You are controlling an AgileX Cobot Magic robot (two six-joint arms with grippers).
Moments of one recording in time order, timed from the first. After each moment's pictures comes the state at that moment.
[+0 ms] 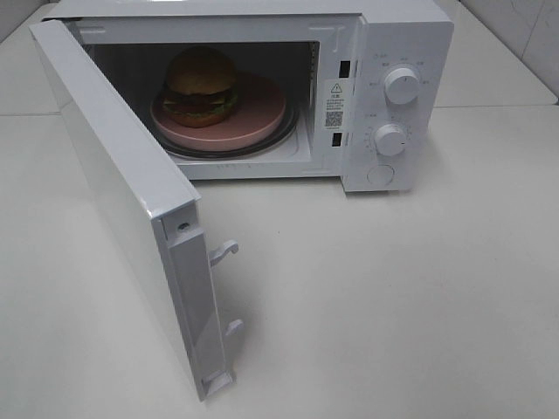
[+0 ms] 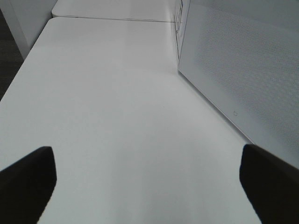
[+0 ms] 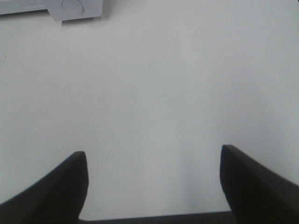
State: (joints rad) left arm 0.04 0.00 -0.52 -0.08 1.09 0.03; right arm 0.02 0.31 -0.51 -0.05 0.98 0.08
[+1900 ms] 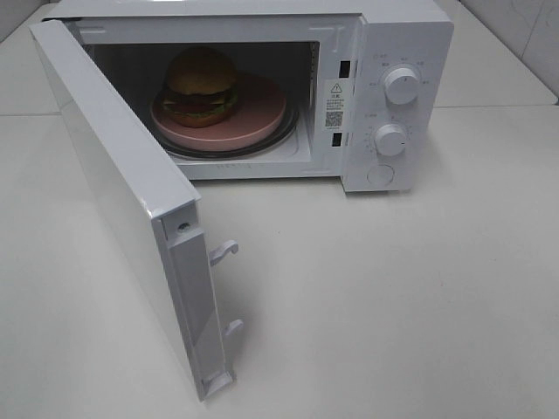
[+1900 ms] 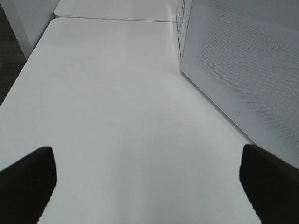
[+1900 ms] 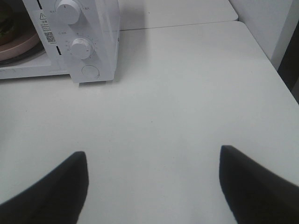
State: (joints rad) left arm 0.04 0.00 -0.52 -0.07 1.09 0.03; right arm 0.02 0.00 -0.49 -0.05 0.97 0.05
